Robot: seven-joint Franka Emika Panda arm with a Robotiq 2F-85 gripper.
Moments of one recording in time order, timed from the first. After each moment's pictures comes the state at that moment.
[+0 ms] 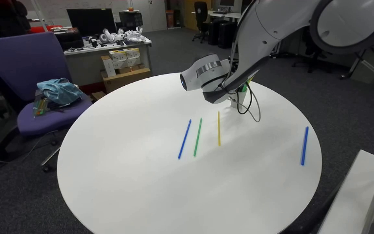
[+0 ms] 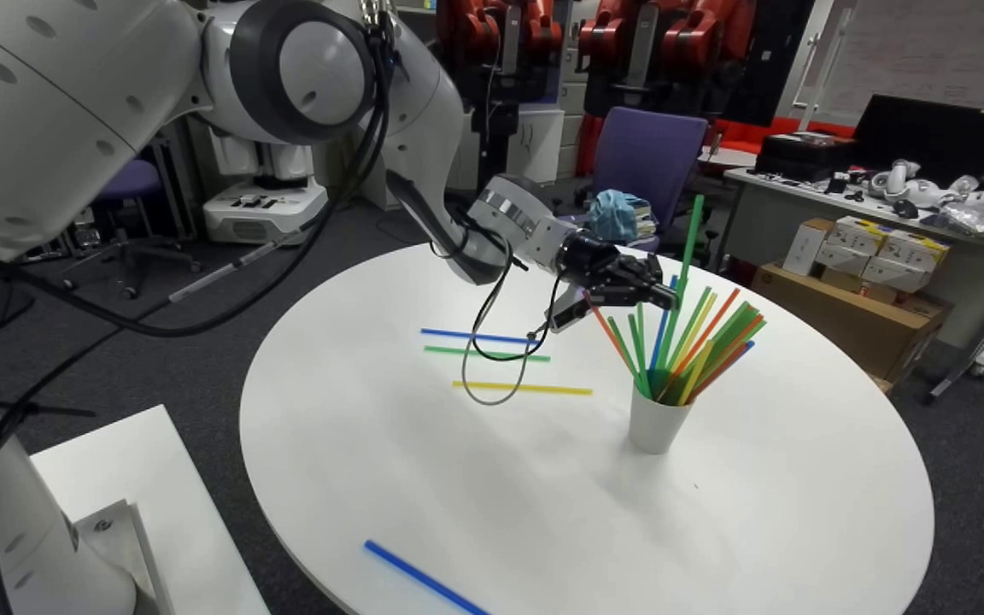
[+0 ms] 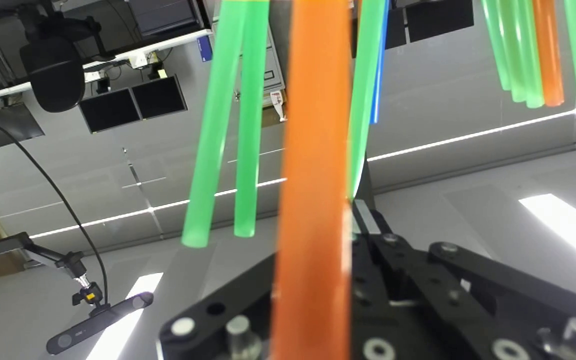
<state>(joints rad) 0.13 0.91 -0.09 -1.37 -1.38 1.38 2.55</state>
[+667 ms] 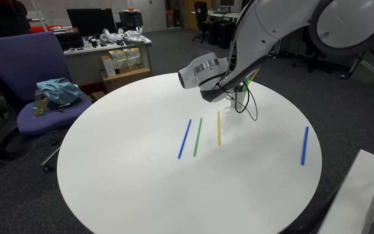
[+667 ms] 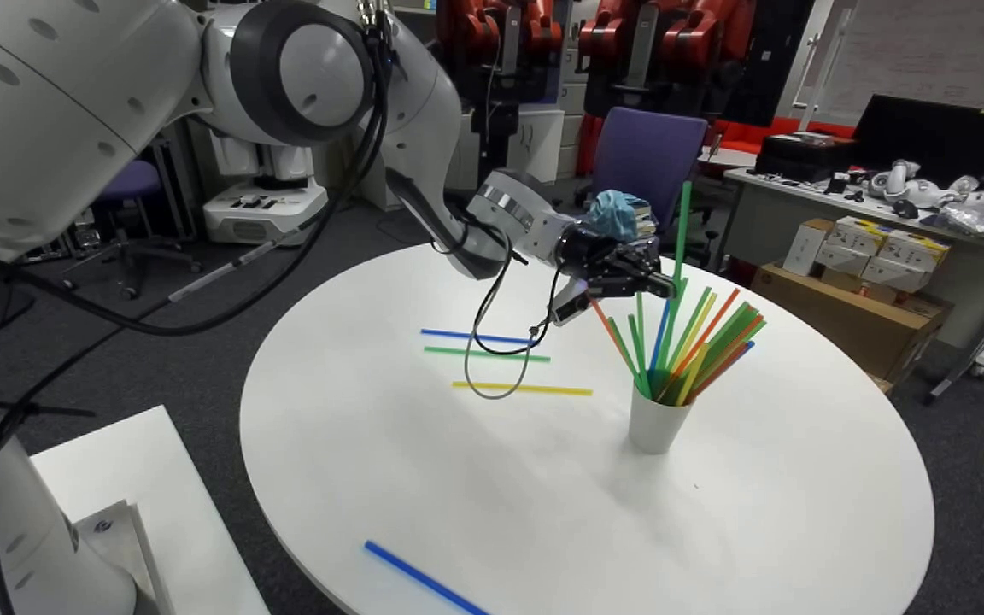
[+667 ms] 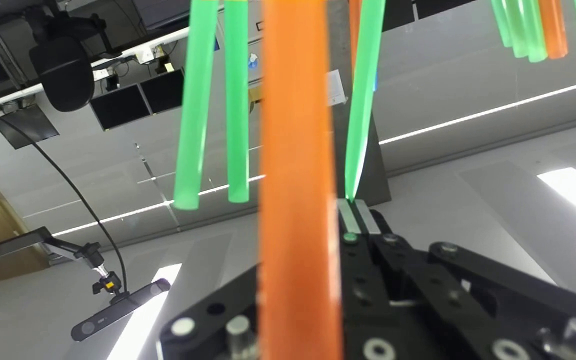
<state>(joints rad) 0.14 0.92 -0.09 -1.34 -1.38 1.33 2.59</state>
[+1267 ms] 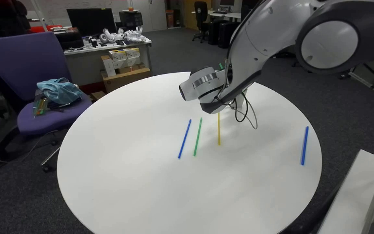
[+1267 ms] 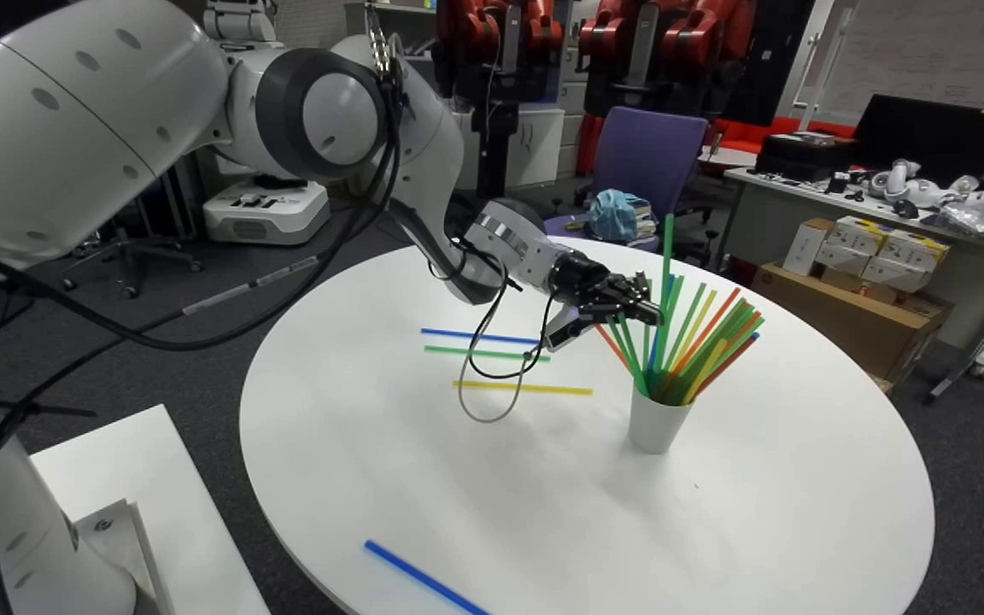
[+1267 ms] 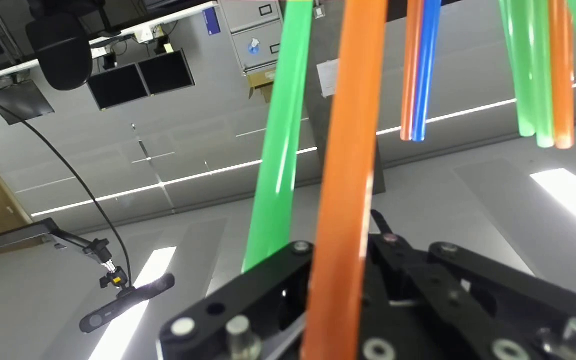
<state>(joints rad) 0.15 1.02 -0.09 -1.29 -1.38 1.30 2.59</state>
